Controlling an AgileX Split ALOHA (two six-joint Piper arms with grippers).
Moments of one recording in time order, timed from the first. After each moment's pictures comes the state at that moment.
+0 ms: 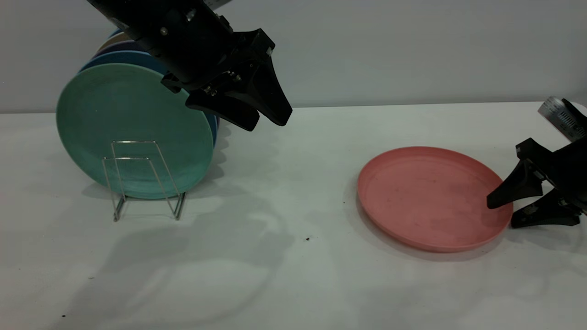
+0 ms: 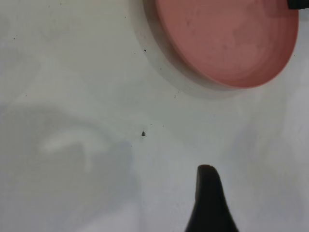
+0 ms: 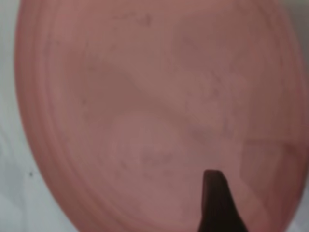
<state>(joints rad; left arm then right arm) -0.36 1.96 -1.30 -0.80 0.61 0.65 -0.22 2.34 -1.15 1.27 0.69 -1.08</state>
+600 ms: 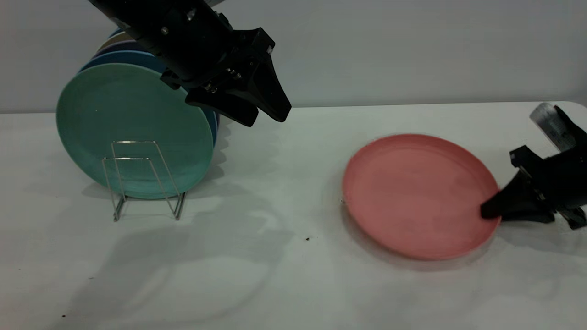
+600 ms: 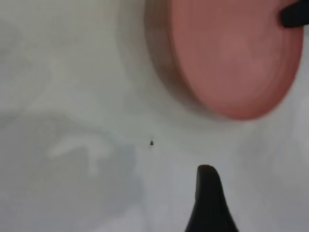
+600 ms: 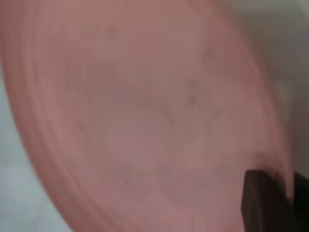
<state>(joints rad) -0.36 1.96 -1.30 -0.80 0.57 0.66 -0.22 2.39 -1.16 1.40 0.81 -1.30</state>
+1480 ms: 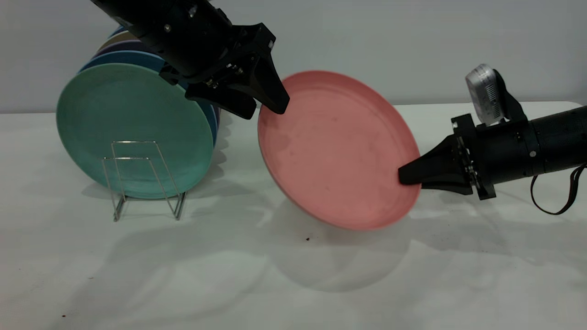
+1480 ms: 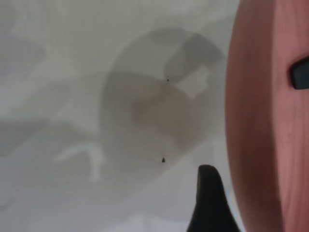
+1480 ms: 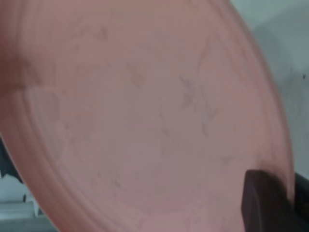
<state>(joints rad) -0.36 1.96 -1.30 -0.80 0.52 0.64 -0.04 2.38 -1.16 1.58 1.06 -1.49</state>
